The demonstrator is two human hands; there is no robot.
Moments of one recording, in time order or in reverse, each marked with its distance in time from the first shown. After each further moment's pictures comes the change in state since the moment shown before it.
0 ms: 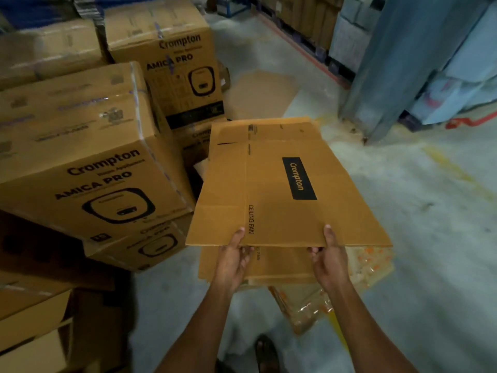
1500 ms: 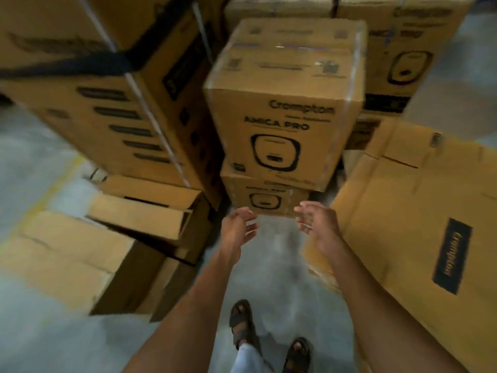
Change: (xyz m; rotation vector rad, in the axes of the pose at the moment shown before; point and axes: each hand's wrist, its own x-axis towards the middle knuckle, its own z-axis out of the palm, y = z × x) left_hand -0.032 0.093 -0.257 0.036 0.526 0.202; right_hand -0.071 0.209 0.218 -0.845 -0.635 0.236
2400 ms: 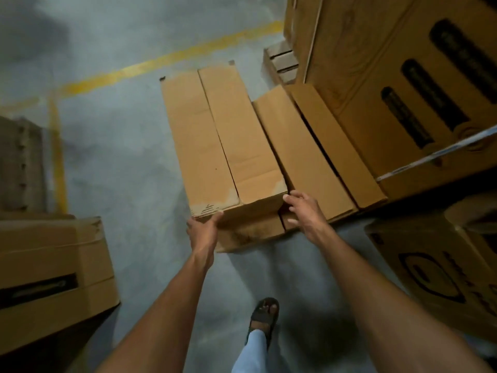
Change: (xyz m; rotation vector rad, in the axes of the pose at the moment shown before) left_hand 0.162 -0.193 -0.488 -0.497 0.955 -0.281; right_hand 0.062 0.295 0.514 -0.966 -0.714 0.176
